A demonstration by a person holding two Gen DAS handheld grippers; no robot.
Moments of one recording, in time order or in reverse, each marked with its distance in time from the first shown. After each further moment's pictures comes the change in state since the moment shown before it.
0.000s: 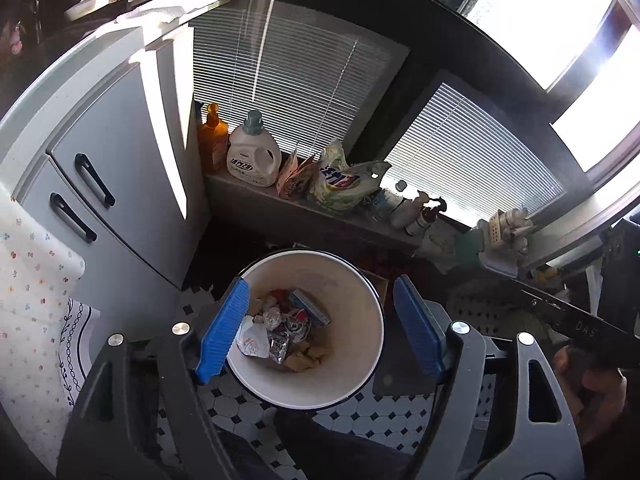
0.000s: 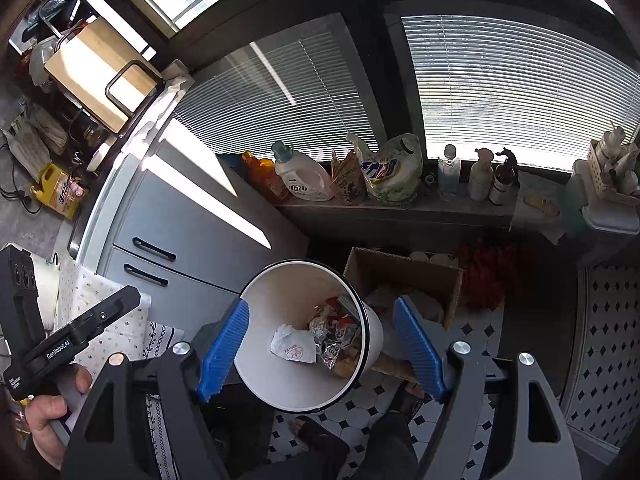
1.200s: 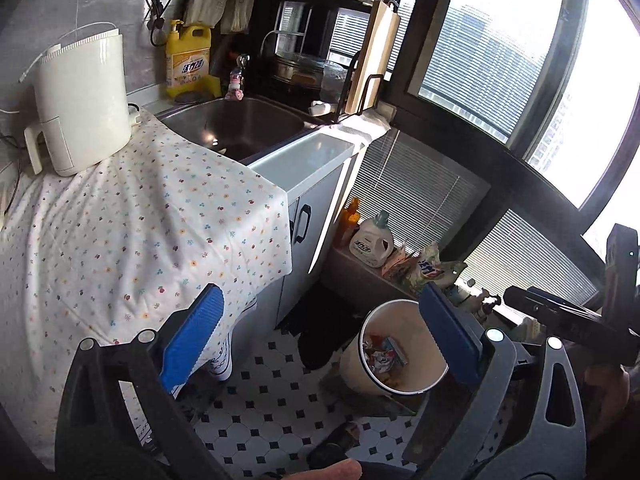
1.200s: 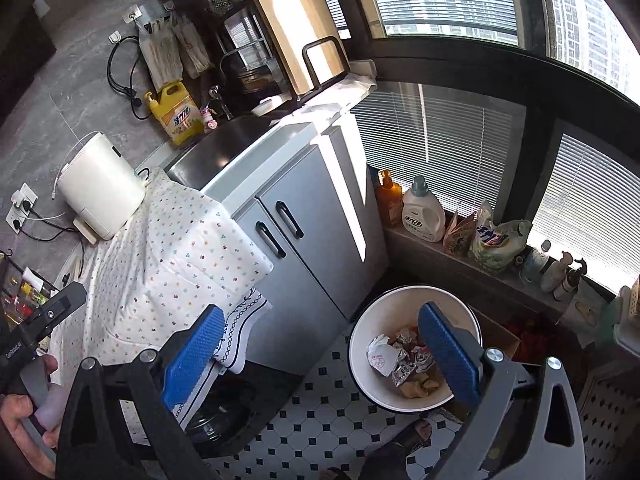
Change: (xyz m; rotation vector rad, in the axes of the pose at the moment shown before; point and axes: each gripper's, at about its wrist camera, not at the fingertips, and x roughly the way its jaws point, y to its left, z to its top) left arm -0.270 0.108 -0.113 -0.234 -0.395 0.273; right arm -0.082 0.219 -0.061 -0.413 -0.085 0.158
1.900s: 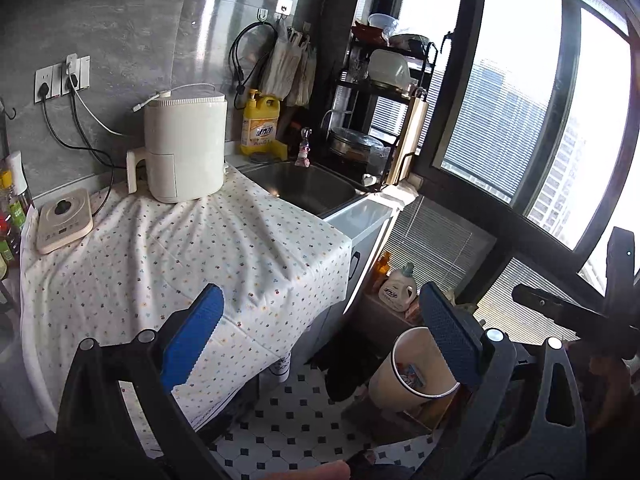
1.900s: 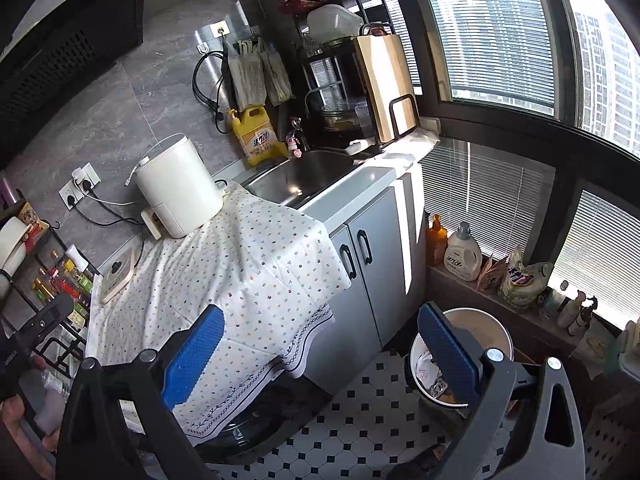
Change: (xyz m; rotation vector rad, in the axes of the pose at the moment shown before) left arm -0.180 0.072 -0.043 -0.056 -0.237 0.103; right arm -0.104 0.117 -0.041 -0.126 -0.141 0.103
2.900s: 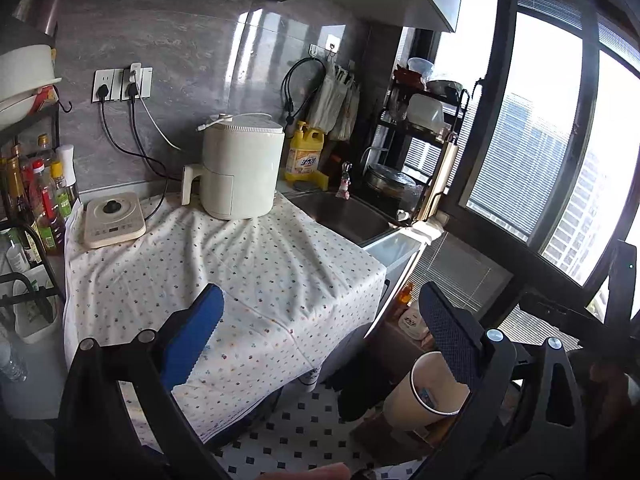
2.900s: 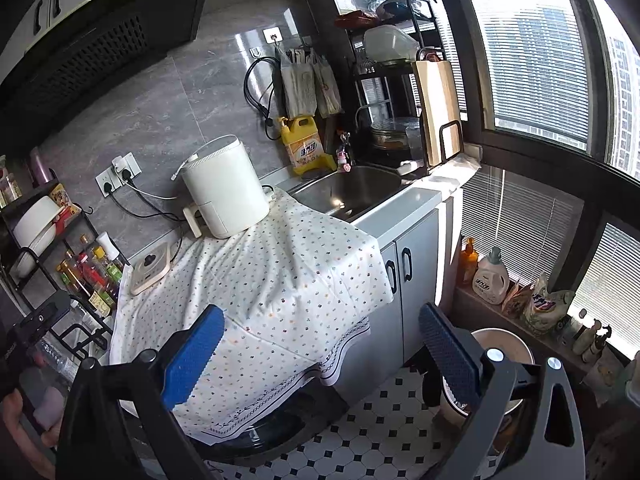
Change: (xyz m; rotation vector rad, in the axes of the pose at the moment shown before) left arm -0.072 0.050 -0.003 -0.091 -0.104 0.078; right arm -0.024 0.070 -0.001 -0.085 -0.045 0.081
